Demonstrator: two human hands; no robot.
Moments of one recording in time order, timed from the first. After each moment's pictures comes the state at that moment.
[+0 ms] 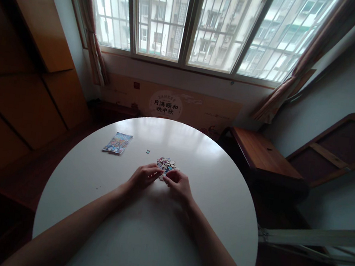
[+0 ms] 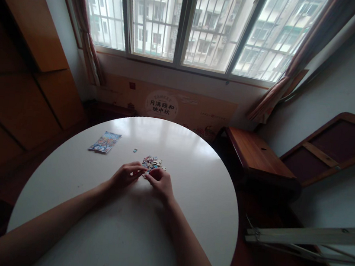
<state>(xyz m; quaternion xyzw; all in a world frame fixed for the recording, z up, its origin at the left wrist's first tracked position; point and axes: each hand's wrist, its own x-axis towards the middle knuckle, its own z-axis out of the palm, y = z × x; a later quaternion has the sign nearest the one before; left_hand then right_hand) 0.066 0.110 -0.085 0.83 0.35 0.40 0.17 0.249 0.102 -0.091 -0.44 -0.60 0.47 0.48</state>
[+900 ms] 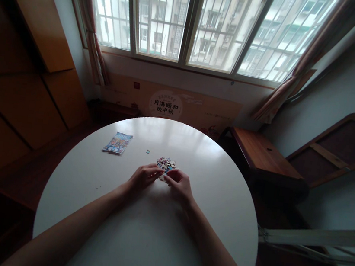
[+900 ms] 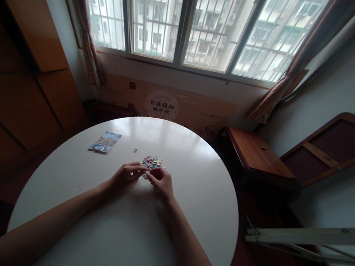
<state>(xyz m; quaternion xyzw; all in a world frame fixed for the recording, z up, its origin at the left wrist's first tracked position) 0.067 0.111 -0.085 0.83 0.36 0.40 0.18 0.248 0.101 -0.089 -0.43 -0.58 0.48 0.50</state>
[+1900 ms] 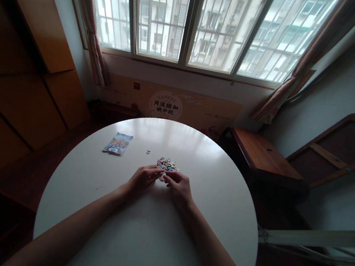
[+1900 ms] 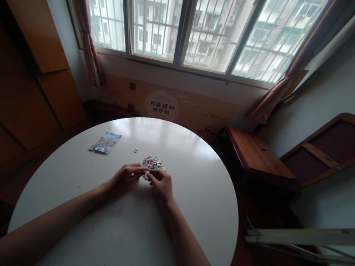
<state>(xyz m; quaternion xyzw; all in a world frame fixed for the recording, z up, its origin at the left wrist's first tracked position) 0.066 0.113 -0.090 0.83 0.36 0.38 0.18 0.245 0.101 -0.097 -0.44 -0.57 0.48 0.51</state>
